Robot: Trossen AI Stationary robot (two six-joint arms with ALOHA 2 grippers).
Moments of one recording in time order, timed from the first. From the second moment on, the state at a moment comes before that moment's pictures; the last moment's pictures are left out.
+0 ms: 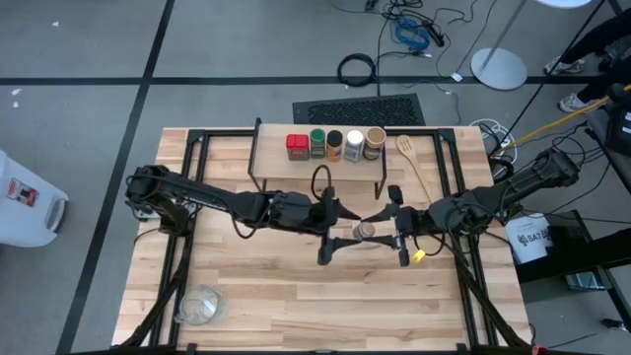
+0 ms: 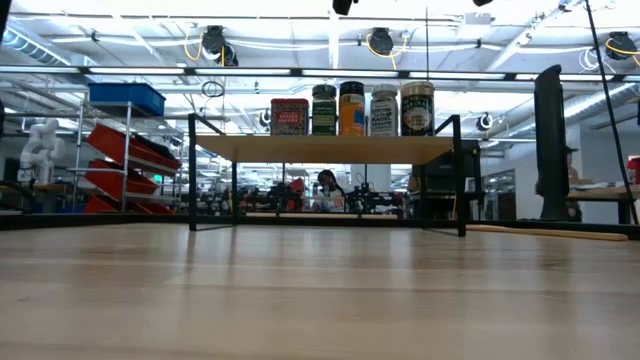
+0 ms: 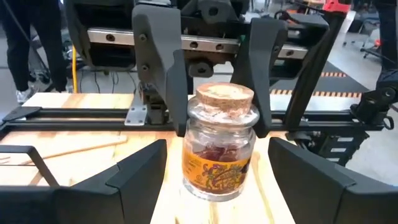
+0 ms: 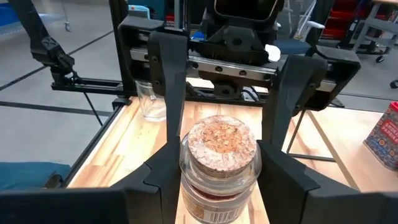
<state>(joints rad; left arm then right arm) -0.17 1.69 1.34 0.15 -0.06 -0.06 0.40 1.01 0.81 -0.03 0.34 0.05</state>
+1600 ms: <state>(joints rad) -0.15 1.73 1.36 0.19 -0.02 -0.07 0.40 1.01 0.81 -0.03 0.34 0.06</state>
